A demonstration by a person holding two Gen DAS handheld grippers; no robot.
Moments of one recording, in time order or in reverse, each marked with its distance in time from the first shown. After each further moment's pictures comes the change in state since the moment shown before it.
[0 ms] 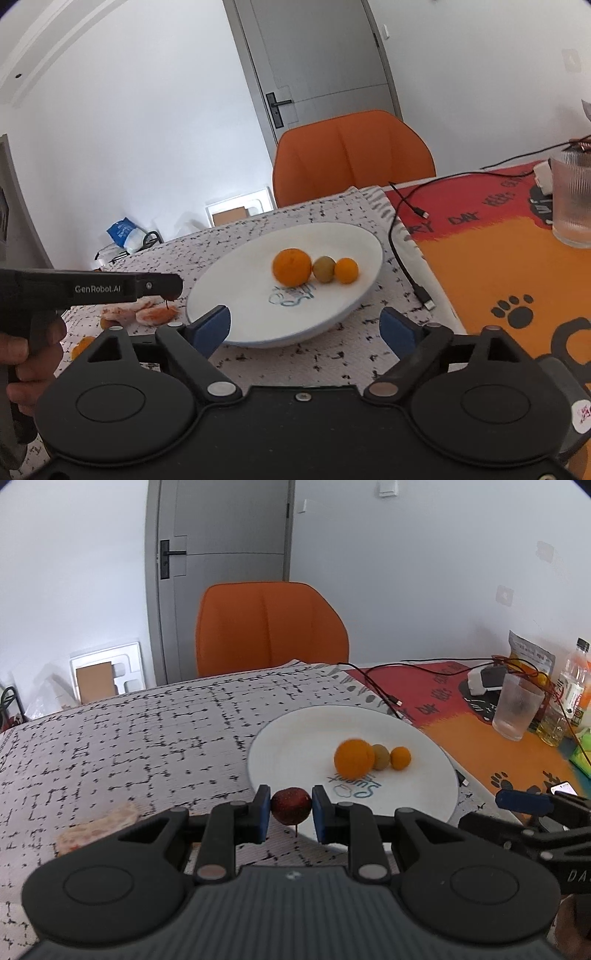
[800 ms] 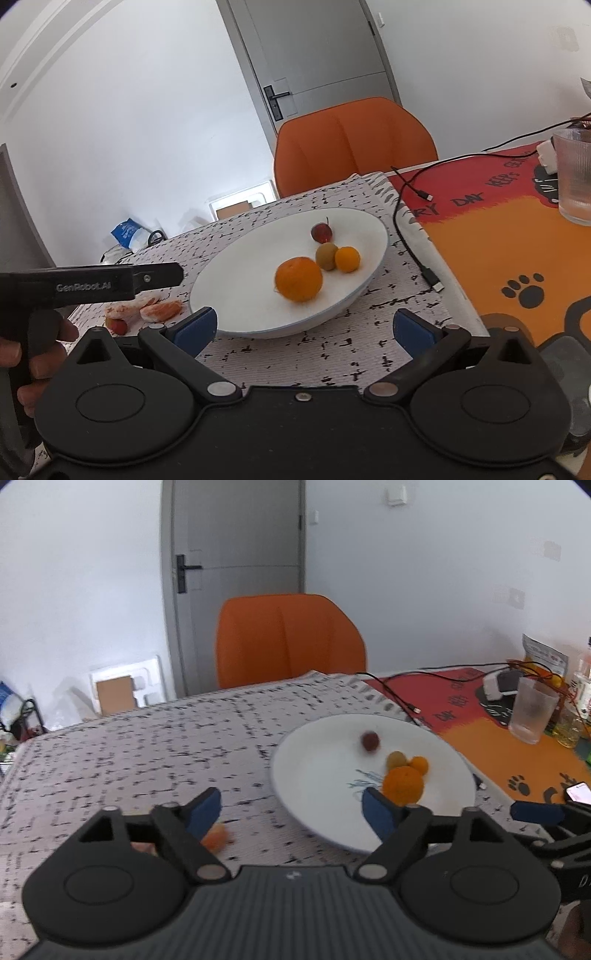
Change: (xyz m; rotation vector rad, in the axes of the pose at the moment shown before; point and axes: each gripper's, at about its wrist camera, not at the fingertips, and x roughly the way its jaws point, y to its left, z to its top) left arm -0.014 0.007 -0.006 0.009 -0.054 0.088; right arm 0.006 0.001 -0.004 0.035 0.025 0.027
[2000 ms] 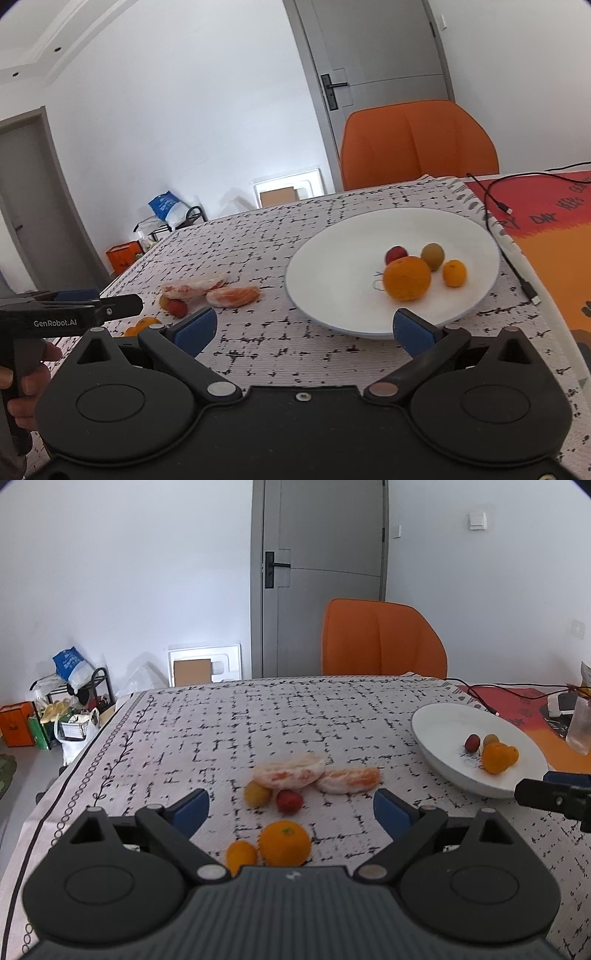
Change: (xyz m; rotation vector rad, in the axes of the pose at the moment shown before) left arm -0.068 0.099 -0.051 -0.135 -0.008 0.175; right arm 0.018 0.073 -0.001 -0.121 0.039 0.105
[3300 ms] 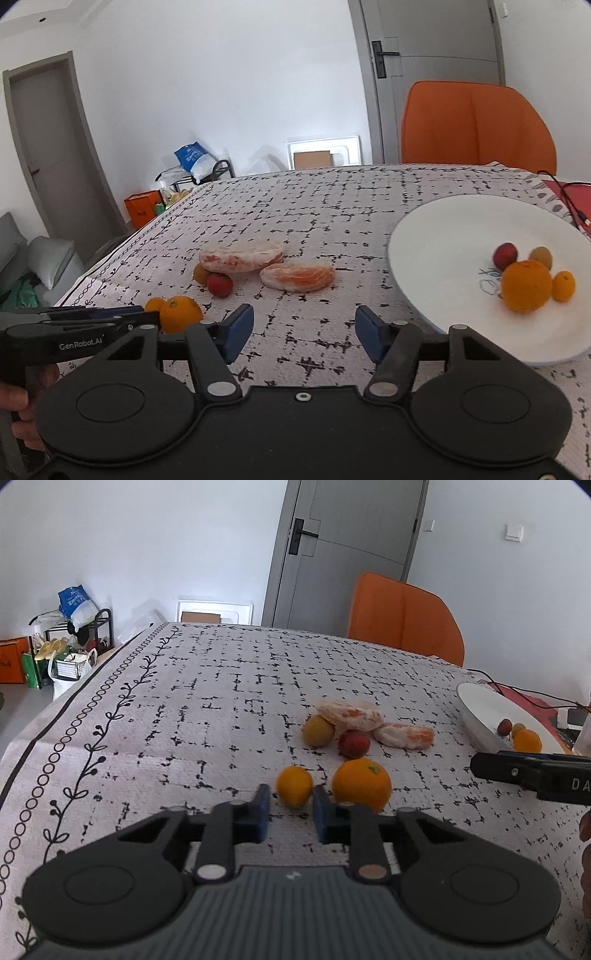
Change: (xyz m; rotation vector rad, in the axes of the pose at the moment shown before) left arm 0.026 0.065 -0.038 -0.154 0.092 -0.055; right arm 0.066 0.067 0.002 -0.123 0.128 0.055
